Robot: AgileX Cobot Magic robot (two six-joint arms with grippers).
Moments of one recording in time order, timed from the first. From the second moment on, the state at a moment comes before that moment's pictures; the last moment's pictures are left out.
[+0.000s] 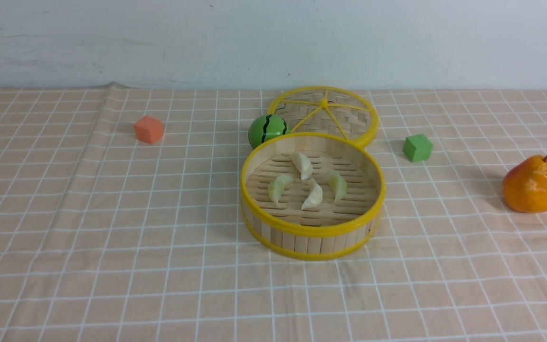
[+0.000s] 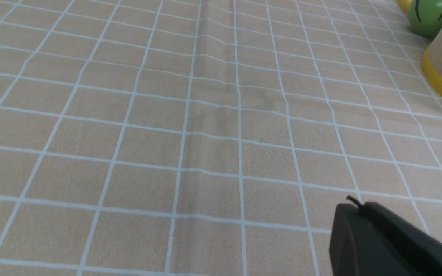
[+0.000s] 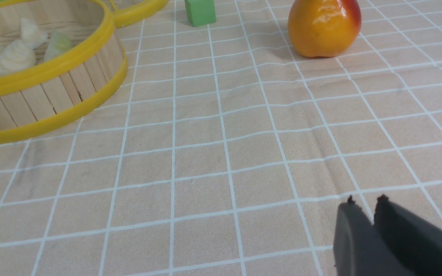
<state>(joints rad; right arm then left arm) -0.01 -0.01 0.01 -0.02 0.39 0.18 -0.05 -0.01 0.03 0.04 0.39 -0.27</state>
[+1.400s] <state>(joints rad) -0.01 -0.01 0.01 -0.02 0.39 0.18 0.07 -0.01 0.03 0.04 0.38 -0.26</state>
